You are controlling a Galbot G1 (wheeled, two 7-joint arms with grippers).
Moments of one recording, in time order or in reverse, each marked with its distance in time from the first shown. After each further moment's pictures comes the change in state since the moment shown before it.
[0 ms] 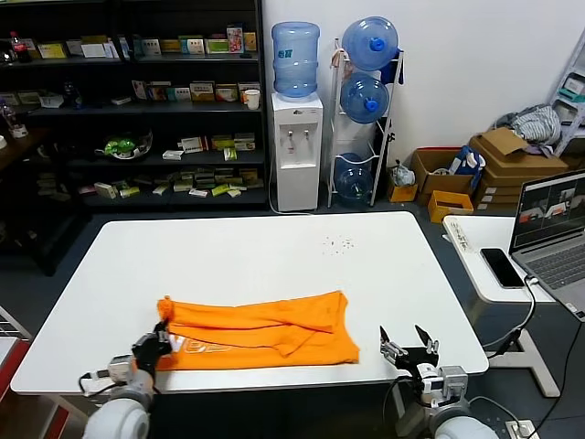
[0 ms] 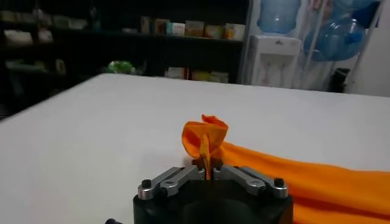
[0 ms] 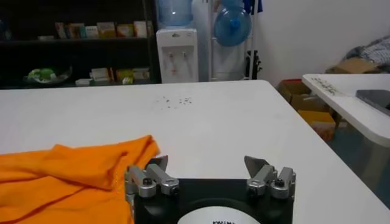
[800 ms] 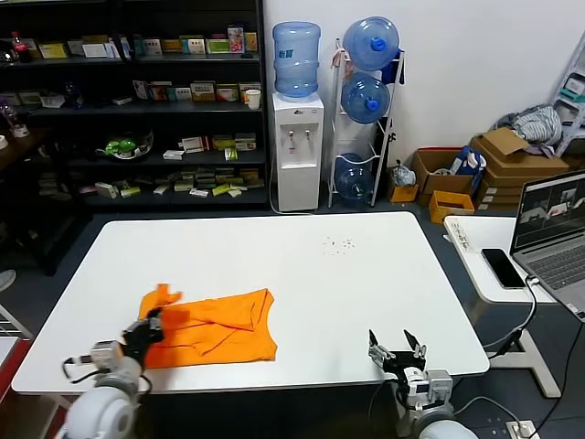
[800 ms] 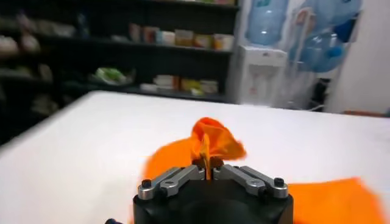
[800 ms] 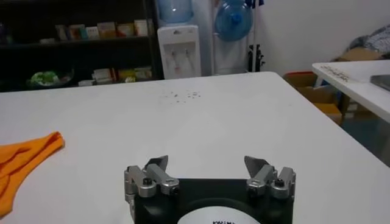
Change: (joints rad) left arm 0.004 0.085 0.065 -0.169 -0.172 0.081 -0.057; right arm 0.005 0.076 -0.033 -0.024 -0.041 0.004 0.010
